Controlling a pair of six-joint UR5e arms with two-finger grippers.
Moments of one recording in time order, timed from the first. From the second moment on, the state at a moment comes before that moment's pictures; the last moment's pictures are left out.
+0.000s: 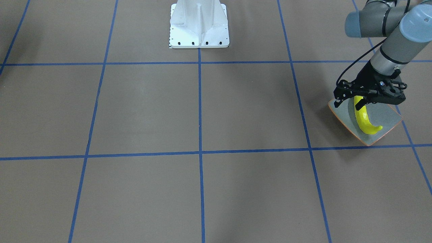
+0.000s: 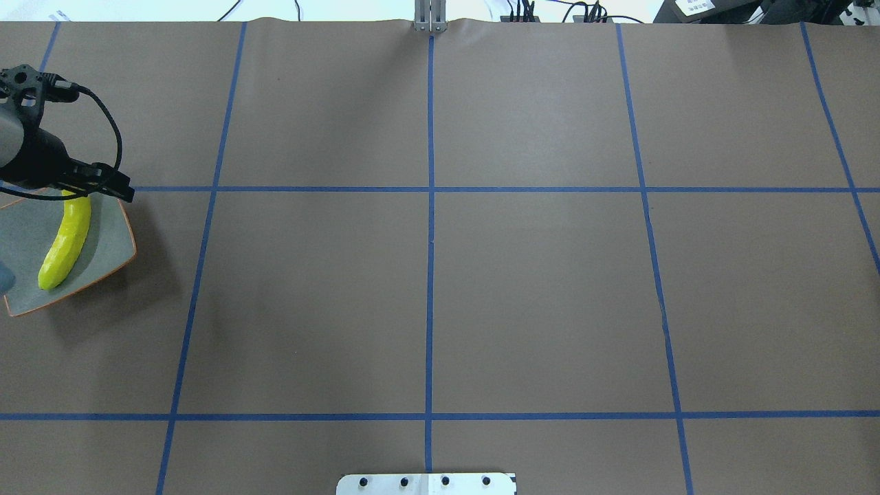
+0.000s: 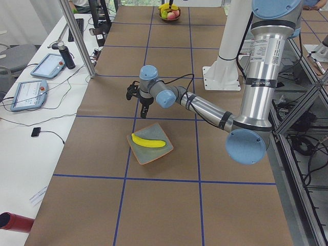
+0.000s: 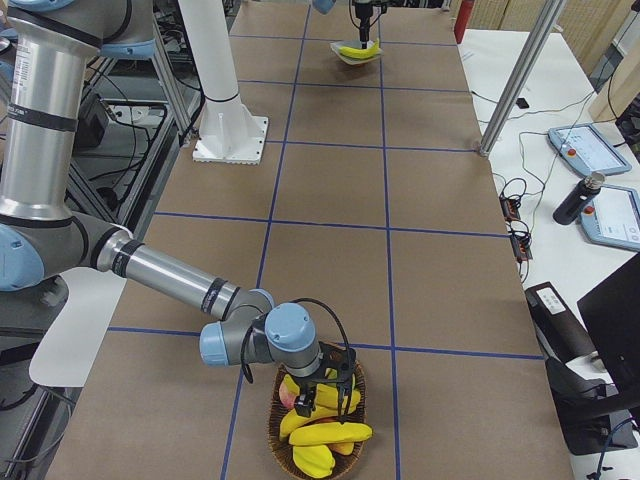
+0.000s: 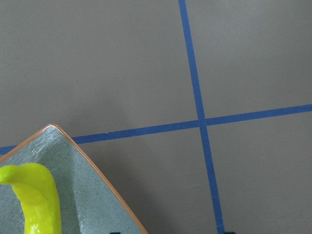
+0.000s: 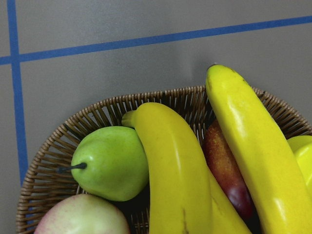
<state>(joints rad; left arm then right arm) -1.01 -1.68 -1.87 -1.85 -2.15 -0.70 1.59 -1.82 1.43 -1.00 2.23 0.29</state>
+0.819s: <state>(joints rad) -1.01 -1.68 -1.88 -1.86 -2.15 -0.69 1.59 -1.82 1.42 -1.00 2.27 0.29</state>
